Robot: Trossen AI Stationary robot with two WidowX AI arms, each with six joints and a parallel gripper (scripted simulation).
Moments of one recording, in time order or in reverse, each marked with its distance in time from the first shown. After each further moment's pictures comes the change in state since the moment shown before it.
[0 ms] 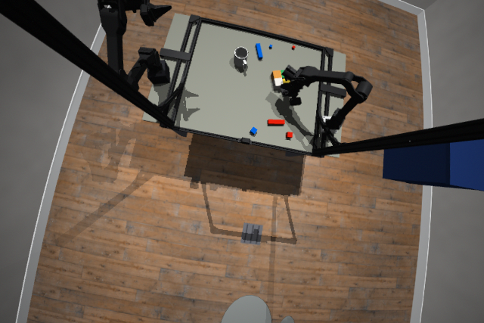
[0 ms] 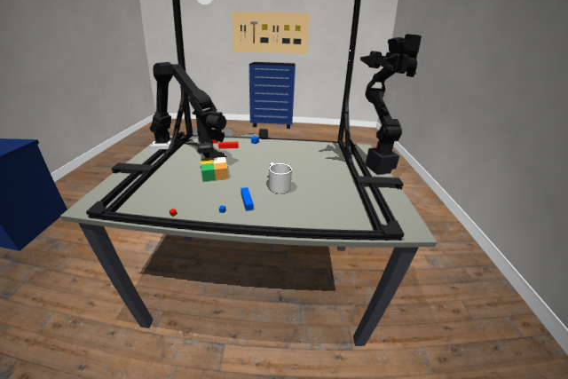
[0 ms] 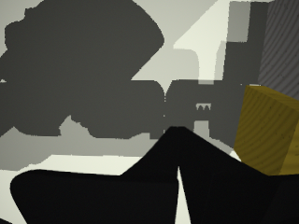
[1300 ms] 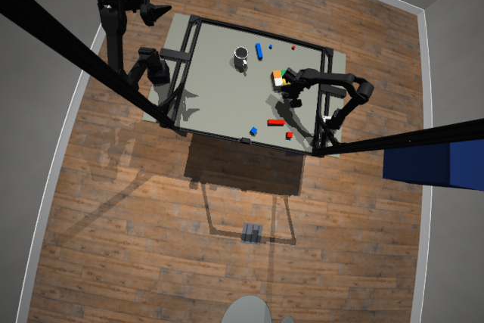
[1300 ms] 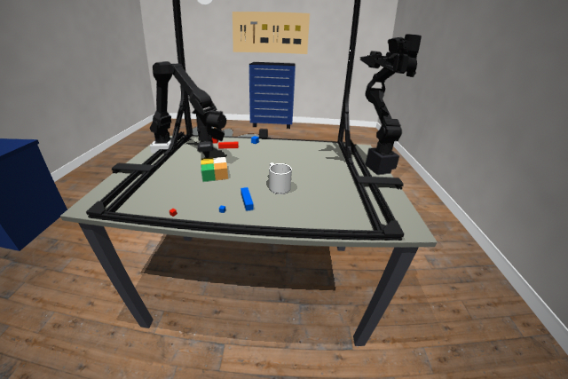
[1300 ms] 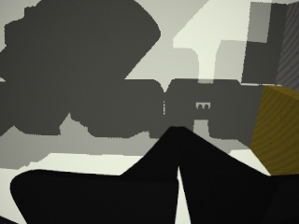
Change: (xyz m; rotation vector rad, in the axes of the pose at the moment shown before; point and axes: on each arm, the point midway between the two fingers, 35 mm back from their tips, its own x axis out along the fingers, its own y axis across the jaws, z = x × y) left arm 0.000 0.000 0.000 0.000 0.000 0.000; right arm 0.000 0.013 0.000 0.000 0.002 0.002
